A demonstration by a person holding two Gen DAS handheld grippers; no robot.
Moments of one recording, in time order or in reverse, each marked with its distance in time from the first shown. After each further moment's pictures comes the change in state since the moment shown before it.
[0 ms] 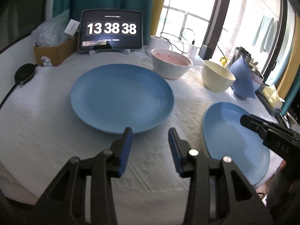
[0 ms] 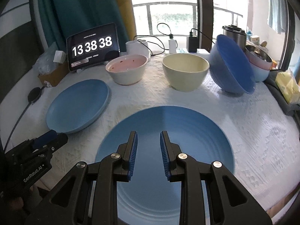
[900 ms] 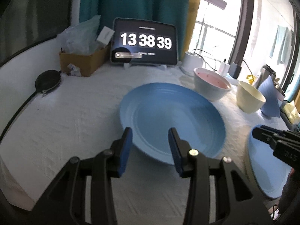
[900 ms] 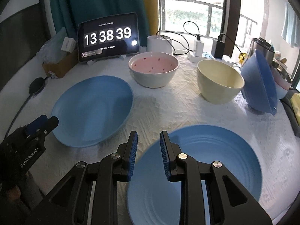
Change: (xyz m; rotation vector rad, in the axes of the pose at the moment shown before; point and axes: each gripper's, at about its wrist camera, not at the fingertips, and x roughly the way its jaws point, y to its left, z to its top) left arm 0.010 0.074 0.023 -0.044 -0.097 0.140; right arm 0.042 0.060 0.029 -0.095 0.050 0.017
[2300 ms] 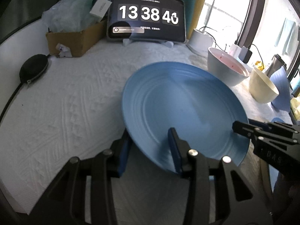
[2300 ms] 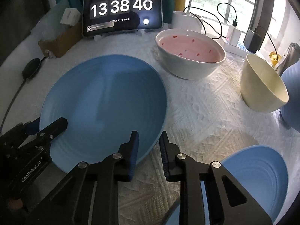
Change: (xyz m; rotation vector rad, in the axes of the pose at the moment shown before) left arm 0.052 0.010 0.008 -0.002 0.185 -0.020; right arm 0.079 0.040 0.027 -0.076 0.171 0.049
